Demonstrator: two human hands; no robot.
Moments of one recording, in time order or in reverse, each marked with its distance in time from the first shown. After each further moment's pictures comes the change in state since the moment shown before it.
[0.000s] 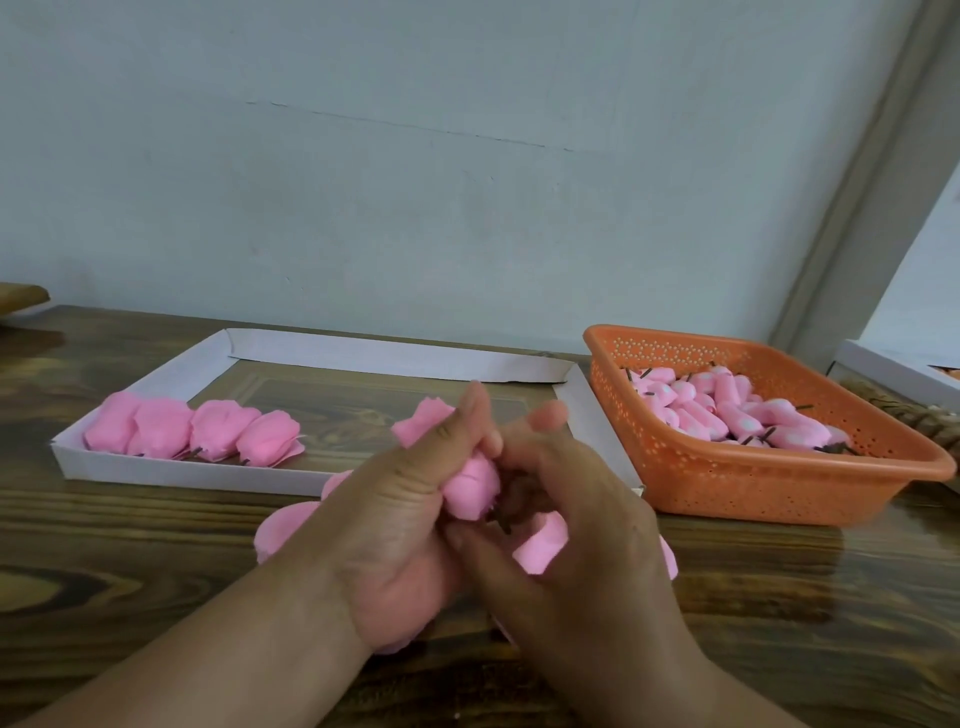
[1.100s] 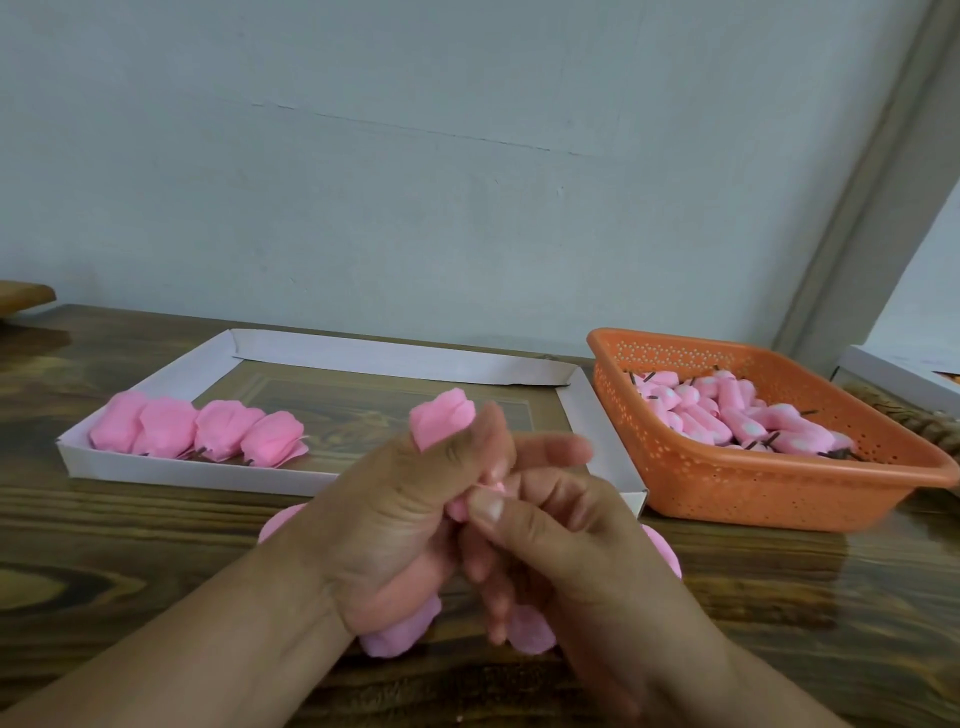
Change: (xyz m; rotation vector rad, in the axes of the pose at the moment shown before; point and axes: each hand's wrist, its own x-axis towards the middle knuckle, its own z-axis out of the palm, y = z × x) left_hand 0.000 0.008 -0.014 0.579 -0.083 0.110; right_hand 0.006 0.002 -0.005 1.046 -0.426 0.639
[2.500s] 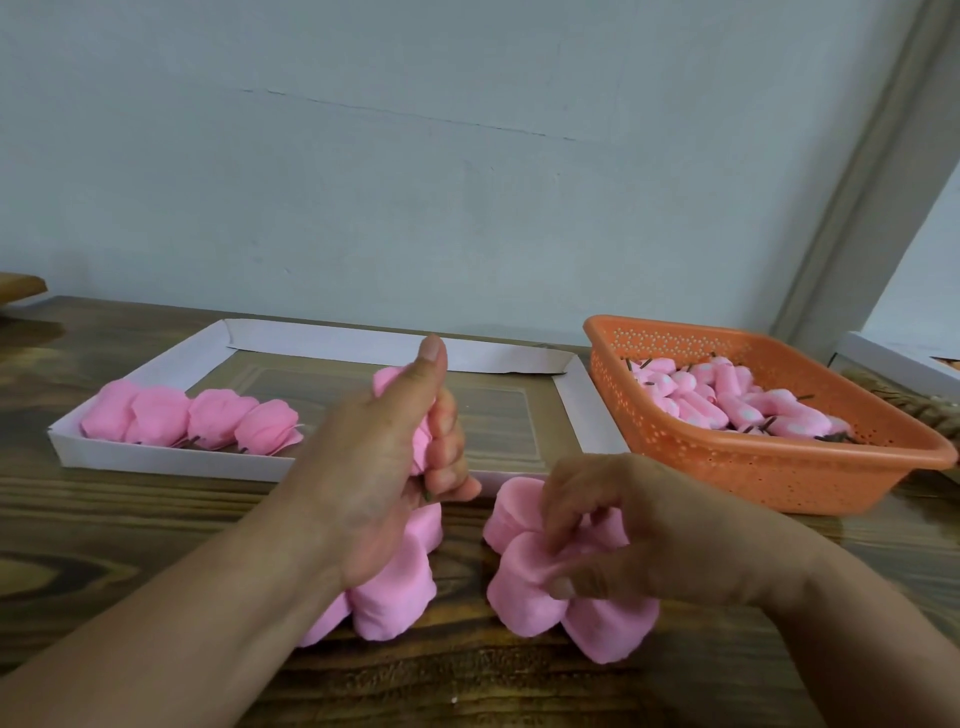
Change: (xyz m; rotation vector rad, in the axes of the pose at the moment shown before) left_hand 0.014 0.002 -0.001 0.010 0.375 0.022; right_hand -0.001 -0.033 -0.069 -1.179 -0.268 0.065
